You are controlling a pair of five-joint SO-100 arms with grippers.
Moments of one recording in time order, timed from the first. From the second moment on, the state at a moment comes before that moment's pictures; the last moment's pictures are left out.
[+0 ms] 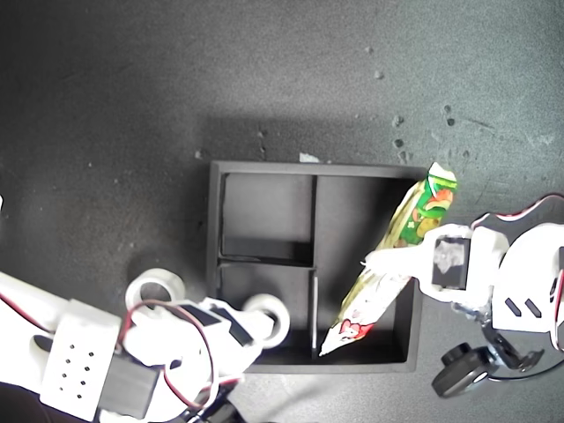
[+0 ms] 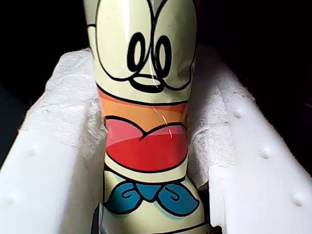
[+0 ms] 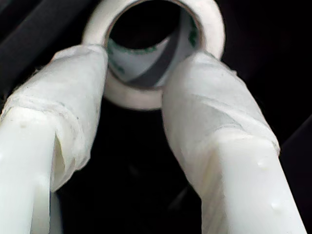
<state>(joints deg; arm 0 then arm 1) 22.9 71.4 69.4 61.8 -74.4 -8.6 83.8 98.5 27.4 21.9</state>
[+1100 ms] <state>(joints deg) 9.7 97.5 75.8 90.8 -83.7 -11.0 83.8 80.8 54.1 21.9</state>
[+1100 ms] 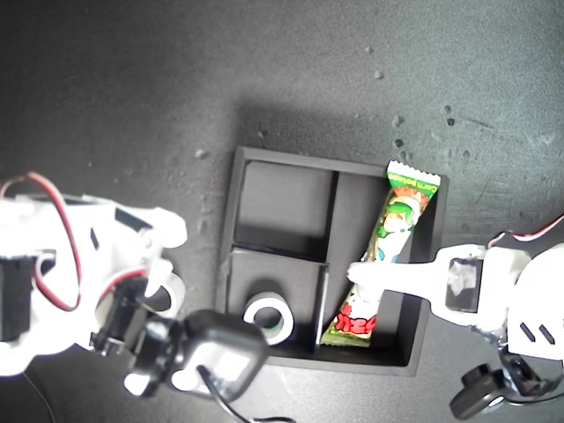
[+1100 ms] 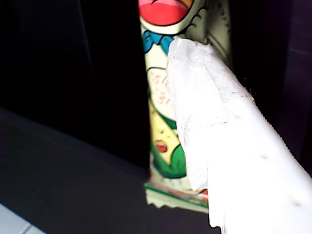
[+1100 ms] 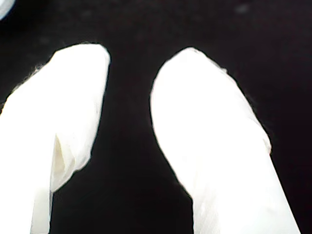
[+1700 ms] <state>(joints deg) 26.7 104.5 111.4 56.4 -106.4 -12.5 83.8 30.8 101.2 56.4</state>
